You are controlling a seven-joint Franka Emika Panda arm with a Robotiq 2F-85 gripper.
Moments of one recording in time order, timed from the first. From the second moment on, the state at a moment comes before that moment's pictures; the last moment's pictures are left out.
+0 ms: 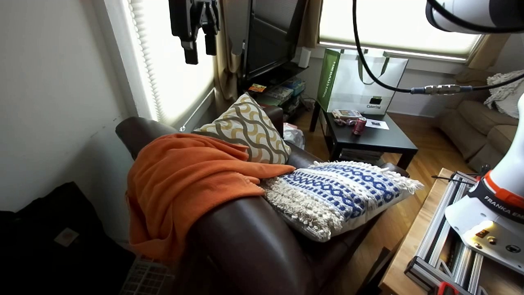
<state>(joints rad) 0.58 0.74 0.20 -0.69 -0.09 1.43 0.08</state>
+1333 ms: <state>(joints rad) 0.59 0.35 0.18 -1.37 -0.07 1.74 0.75</state>
